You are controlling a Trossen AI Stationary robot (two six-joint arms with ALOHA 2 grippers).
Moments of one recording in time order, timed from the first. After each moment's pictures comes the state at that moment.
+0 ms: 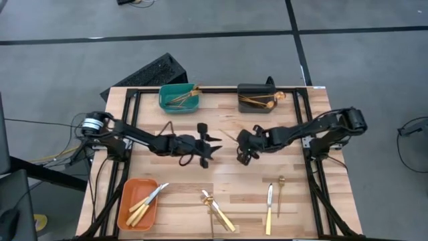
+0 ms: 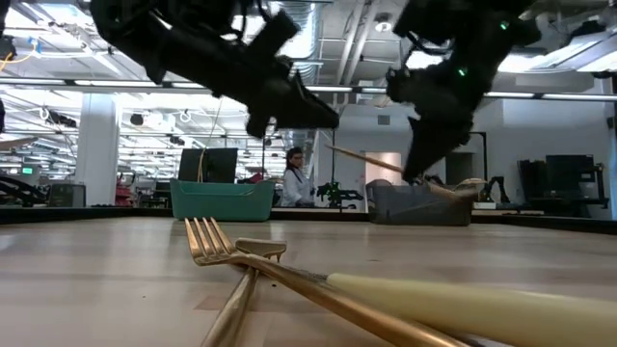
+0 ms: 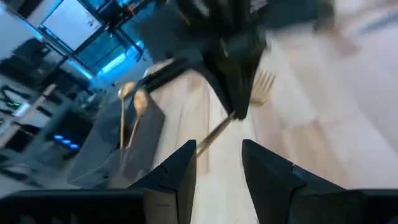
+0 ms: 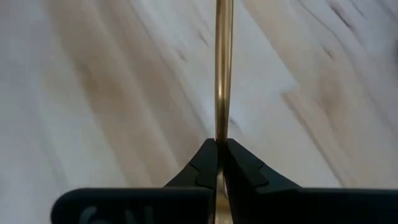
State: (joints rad) left arm -0.07 1.67 0.77 0.57 -0.35 0.51; right arm 0.08 1.51 0.89 -0.43 0.32 0.52
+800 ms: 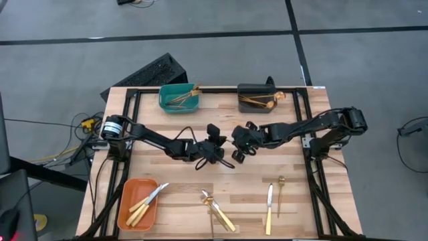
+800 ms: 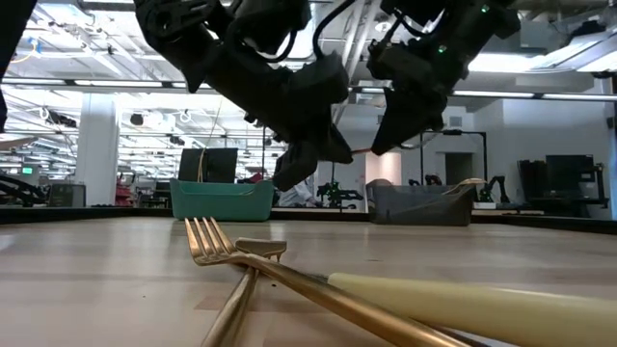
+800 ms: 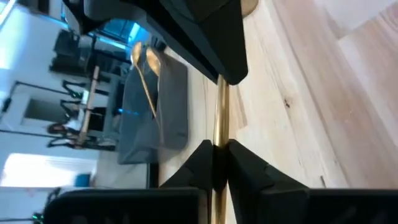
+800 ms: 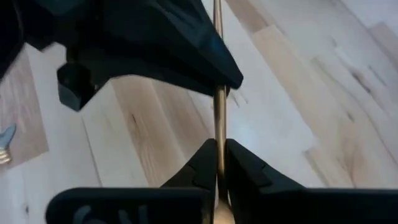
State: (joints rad) left arm -0.08 1.89 1.00 0.39 -0.64 0.80; right arm 0.05 1.51 0.96 -0.34 0.24 0.43
